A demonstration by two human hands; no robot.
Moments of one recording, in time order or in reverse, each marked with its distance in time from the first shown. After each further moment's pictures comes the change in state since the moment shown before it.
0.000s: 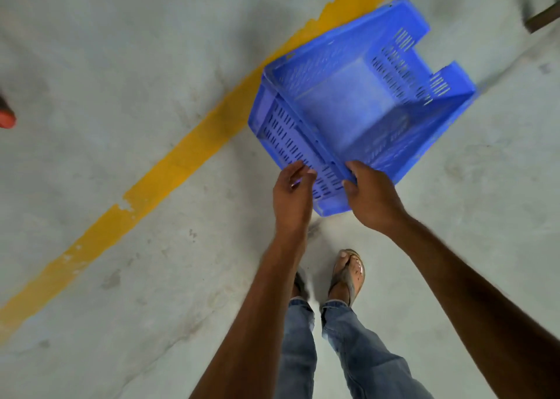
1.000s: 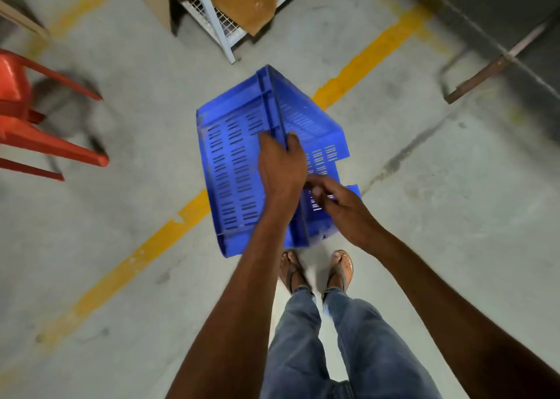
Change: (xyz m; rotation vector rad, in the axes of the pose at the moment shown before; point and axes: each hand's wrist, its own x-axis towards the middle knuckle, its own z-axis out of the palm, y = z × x) left_hand -0.241 0.249 -0.059 0.373 0.222 0.443; right_hand -0.219 -0.193 -0.180 0.742 -0.095 -0.166
